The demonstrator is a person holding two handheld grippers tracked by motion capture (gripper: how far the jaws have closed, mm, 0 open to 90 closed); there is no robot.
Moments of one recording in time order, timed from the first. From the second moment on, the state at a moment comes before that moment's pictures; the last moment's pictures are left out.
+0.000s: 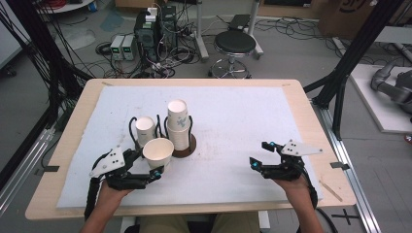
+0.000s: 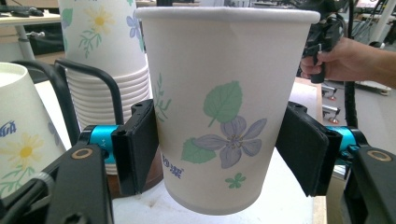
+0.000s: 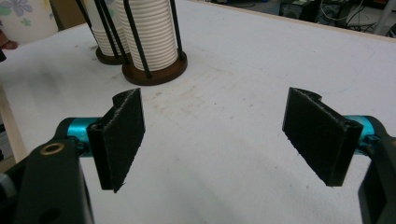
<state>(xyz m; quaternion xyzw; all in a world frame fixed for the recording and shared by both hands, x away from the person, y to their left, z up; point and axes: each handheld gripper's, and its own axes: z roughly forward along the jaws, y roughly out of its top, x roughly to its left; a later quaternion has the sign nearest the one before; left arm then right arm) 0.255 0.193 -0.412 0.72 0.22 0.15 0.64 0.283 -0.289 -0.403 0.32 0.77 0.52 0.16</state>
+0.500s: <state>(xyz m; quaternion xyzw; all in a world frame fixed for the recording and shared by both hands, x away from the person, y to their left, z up) 0.258 0.190 -0.415 0.73 0.22 0.14 0.63 0.281 -0.285 -0.402 0.32 0.77 0.52 0.16</state>
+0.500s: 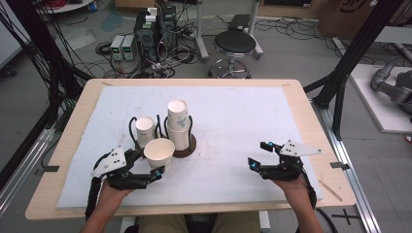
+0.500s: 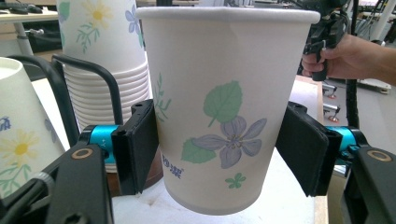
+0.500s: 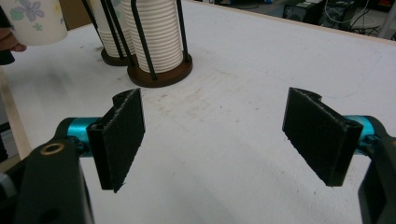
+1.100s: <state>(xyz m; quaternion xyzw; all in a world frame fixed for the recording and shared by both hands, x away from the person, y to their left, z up) 0.286 0.135 -0.437 0.77 0.19 0.10 0.60 0.271 -0.293 -0.401 0.32 0.77 0.52 0.16</state>
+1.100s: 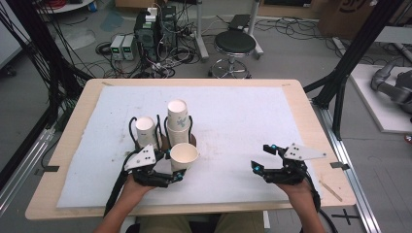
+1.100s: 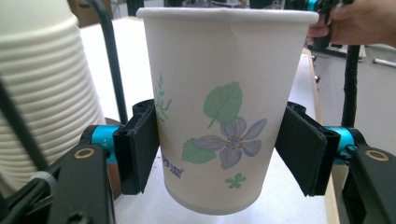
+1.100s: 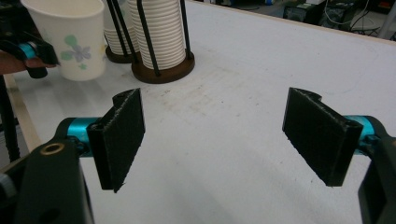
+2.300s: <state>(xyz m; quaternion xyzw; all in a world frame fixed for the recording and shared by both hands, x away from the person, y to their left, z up) 0.276 0.138 -0.446 0.83 0.23 0.08 0.49 0.274 -0.291 -0.400 0.31 0.78 0.53 0.16</state>
